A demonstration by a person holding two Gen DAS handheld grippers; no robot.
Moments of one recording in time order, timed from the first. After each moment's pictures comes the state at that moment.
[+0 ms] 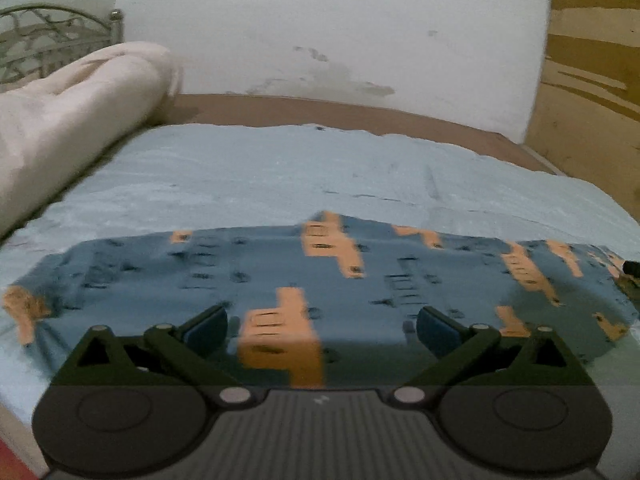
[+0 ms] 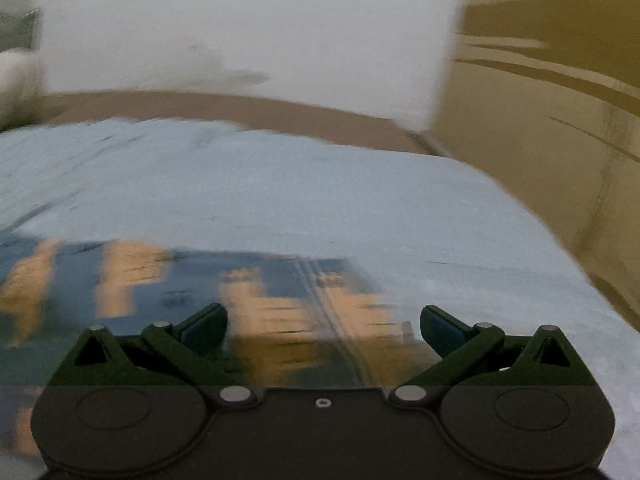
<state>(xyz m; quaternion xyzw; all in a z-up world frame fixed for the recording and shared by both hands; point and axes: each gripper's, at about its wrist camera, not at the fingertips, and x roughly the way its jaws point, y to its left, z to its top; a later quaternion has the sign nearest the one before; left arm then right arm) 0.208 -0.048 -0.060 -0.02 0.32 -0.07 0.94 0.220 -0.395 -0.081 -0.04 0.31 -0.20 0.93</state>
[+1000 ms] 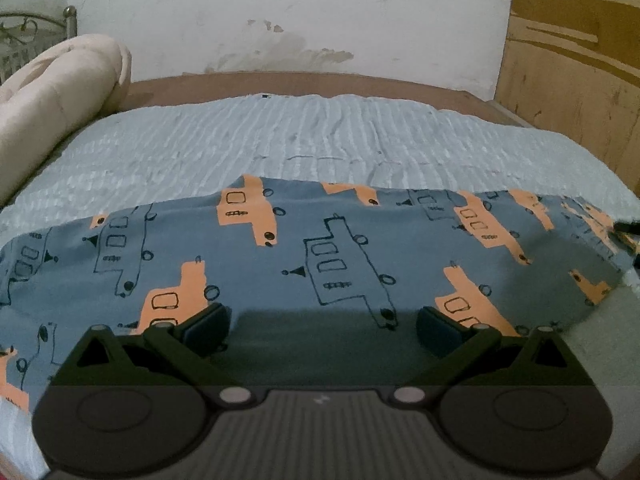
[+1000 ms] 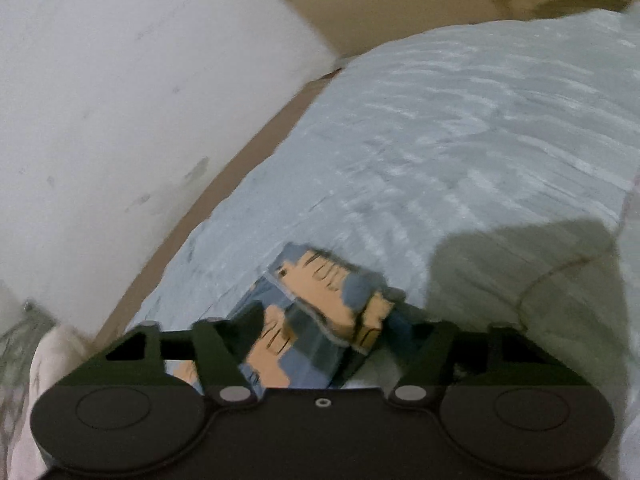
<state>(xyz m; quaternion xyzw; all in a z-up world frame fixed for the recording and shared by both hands) 0.219 -0.093 -0.077 0.01 0.37 -0.11 0.92 0.155 -0.478 -0.099 0.41 0.23 -0.18 0.86</state>
